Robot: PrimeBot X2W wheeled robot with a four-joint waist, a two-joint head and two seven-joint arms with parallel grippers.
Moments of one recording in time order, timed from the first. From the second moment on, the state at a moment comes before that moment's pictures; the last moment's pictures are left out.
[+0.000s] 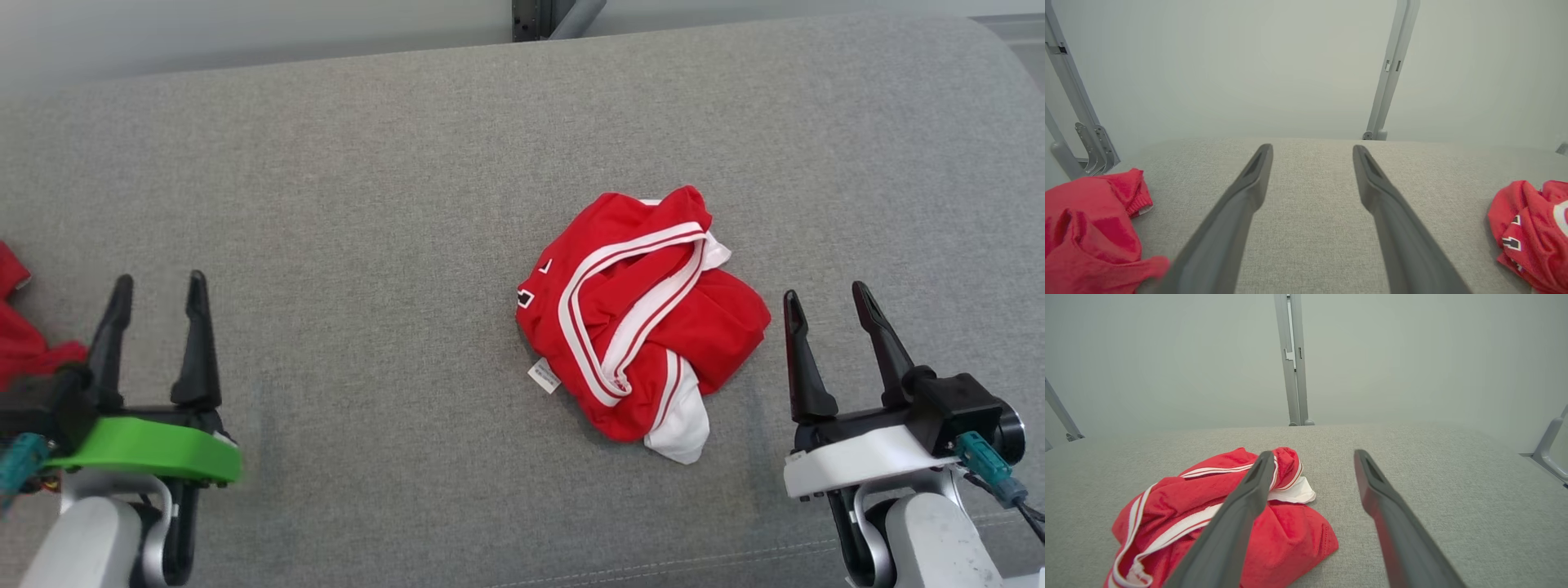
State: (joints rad) left arm -0.22 0.45 -0.27 0.13 -0.63 0.09 -0.26; right arm -0.10 -0.05 0.01 0.07 0.10 0.13 -0.26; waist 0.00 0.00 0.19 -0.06
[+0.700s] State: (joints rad) left arm 0.11 0.15 0.03 0.10 -0.32 -0.03 -0.26; right arm -0.03 -0.05 0.00 0.12 0.04 0.13 -0.26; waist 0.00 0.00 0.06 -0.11
